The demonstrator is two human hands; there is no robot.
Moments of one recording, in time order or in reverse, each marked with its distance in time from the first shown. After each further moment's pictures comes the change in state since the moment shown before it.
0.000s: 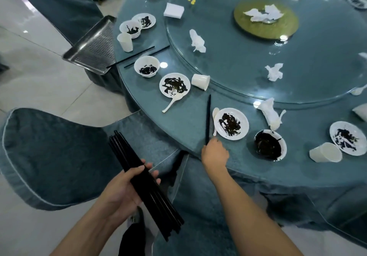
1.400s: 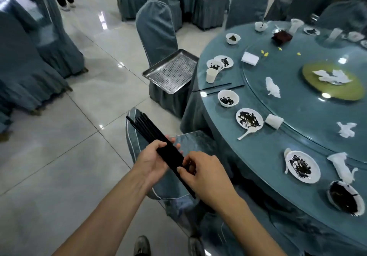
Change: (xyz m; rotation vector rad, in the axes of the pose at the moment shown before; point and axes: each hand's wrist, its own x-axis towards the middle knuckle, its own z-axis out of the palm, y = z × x) left_hand -0.038 0.173 -0.148 -0.309 -0.081 0.227; right_hand -0.272 -0.253 -0.082 0.146 -0.022 -0.900
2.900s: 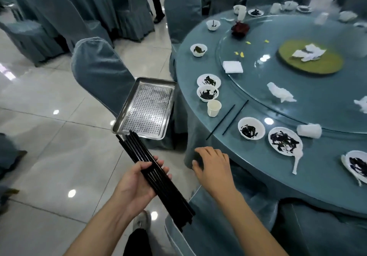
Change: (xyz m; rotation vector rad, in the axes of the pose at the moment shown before) left_hand 0.286 0.324 0.035 0.371 -0.192 -0.360; right_hand 0.396 -0.012 0.082 -0.108 0.367 0.552
